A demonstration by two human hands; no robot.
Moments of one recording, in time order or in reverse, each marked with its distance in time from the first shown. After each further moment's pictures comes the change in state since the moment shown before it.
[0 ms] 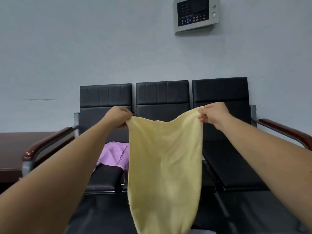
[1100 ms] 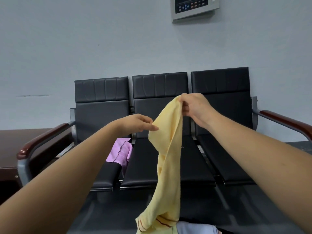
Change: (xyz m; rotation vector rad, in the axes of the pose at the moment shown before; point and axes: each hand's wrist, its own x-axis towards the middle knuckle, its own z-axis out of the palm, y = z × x) left_hand -0.015 0.005 0.053 0.195 -0.617 0.186; right_hand -0.029 -0.008 0.041 0.158 -0.344 -0.170
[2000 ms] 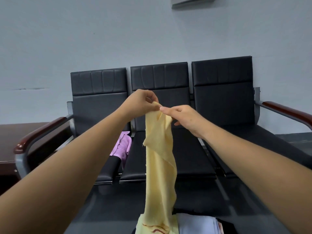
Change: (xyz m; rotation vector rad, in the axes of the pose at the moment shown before) left_hand 0.026 0.031 0.006 0.116 0.456 0.152; right_hand -0.019 0.044 0.017 -0.406 -0.215 0.023
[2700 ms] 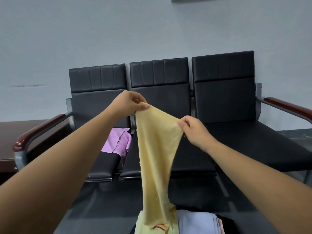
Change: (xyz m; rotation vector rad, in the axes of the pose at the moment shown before) left_hand -0.002 -0.036 -0.011 0.006 0.007 -0.085; right_hand -0.003 0.079 0.008 -0.119 0.234 0.054
